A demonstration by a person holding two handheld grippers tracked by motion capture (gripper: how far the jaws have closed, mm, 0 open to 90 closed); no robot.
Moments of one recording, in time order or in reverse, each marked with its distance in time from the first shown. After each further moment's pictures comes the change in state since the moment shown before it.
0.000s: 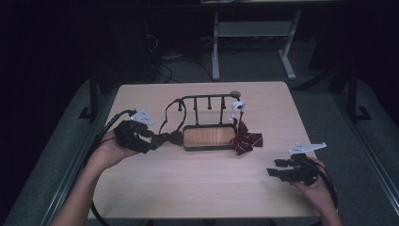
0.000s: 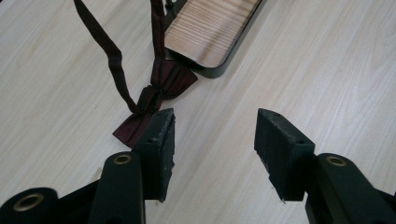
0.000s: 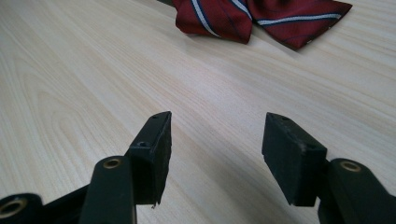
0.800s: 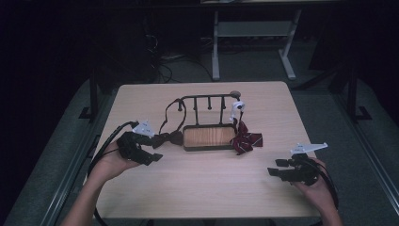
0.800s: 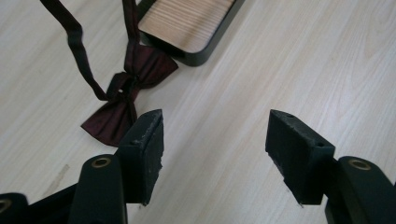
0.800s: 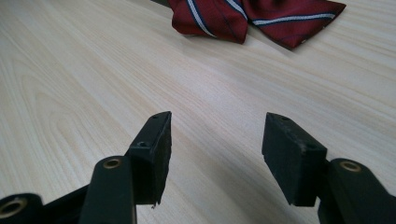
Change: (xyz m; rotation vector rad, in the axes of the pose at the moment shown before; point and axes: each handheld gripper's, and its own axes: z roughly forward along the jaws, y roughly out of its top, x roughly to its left) left arm -0.015 -0.022 0.019 -0.009 -0.027 -0.009; right arm -0.002 -0.001 -0.001 -0.006 -0.006 0.006
